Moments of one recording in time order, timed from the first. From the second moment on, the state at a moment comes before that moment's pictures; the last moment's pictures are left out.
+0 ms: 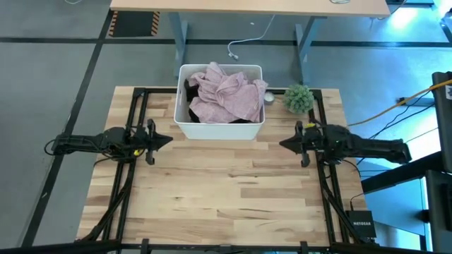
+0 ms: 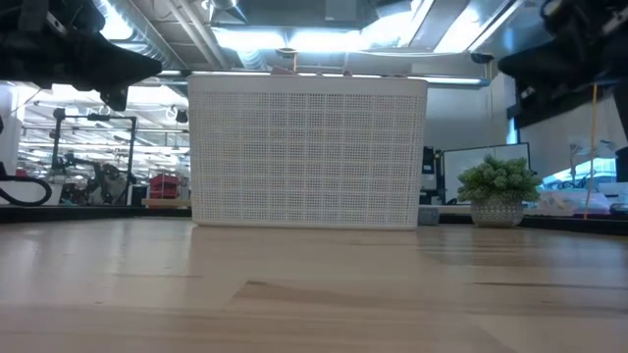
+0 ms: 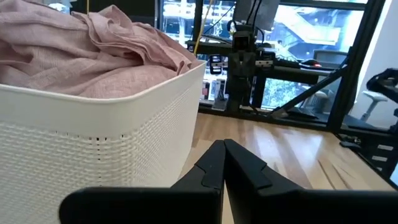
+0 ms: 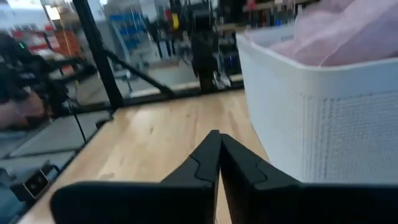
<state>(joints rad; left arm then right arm) -0.07 0.01 0.07 -0.03 -0.25 -0.09 -0.06 0.16 0.15 -0.06 -0.11 0.16</state>
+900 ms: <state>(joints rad) -0.07 0.00 0.01 0.05 -0.27 -0.07 -0.06 0.03 0.03 -0.05 0.00 0.15</state>
